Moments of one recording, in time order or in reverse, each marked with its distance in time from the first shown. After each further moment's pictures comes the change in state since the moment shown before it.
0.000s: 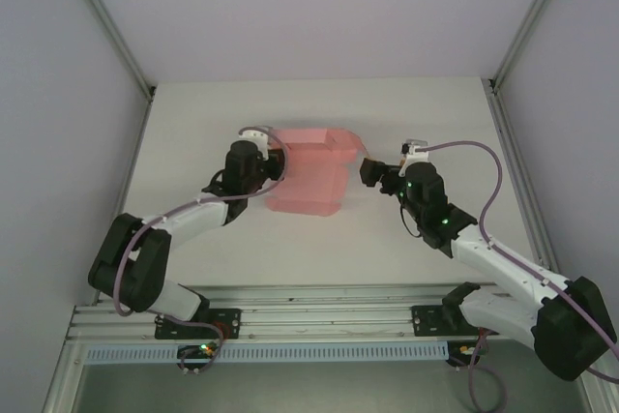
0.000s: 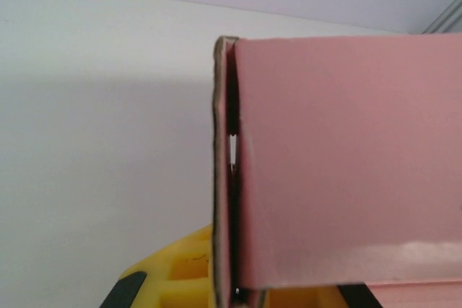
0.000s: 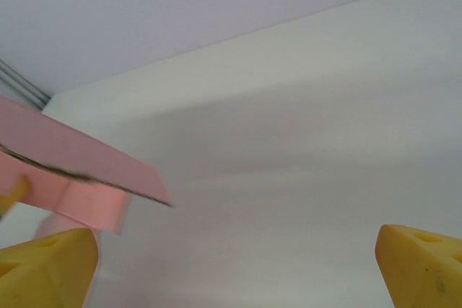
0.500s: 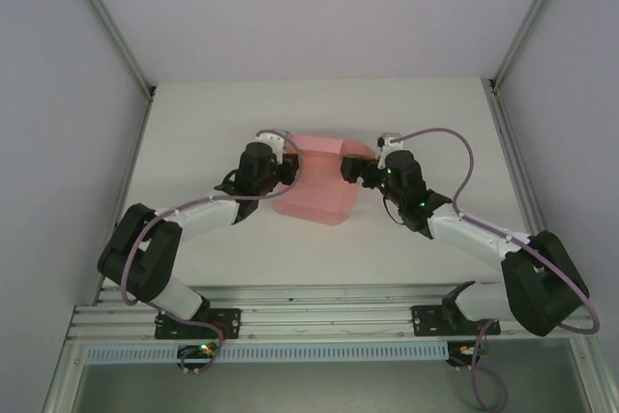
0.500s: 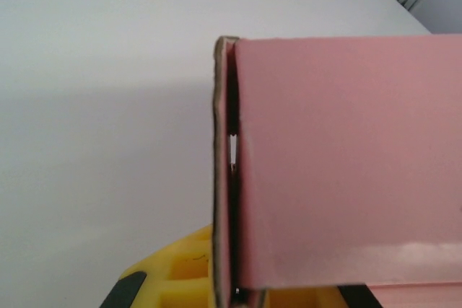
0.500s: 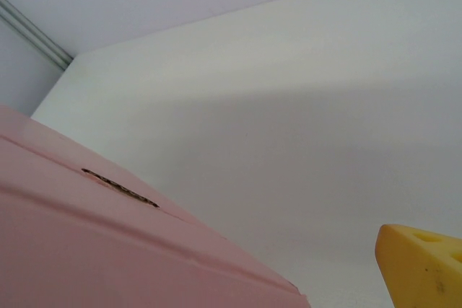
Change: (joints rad) left arm -0.075 0.082 0.039 0.005 0.005 0.046; right arm 0.016 0.241 0.070 0.161 -0.115 -0.019
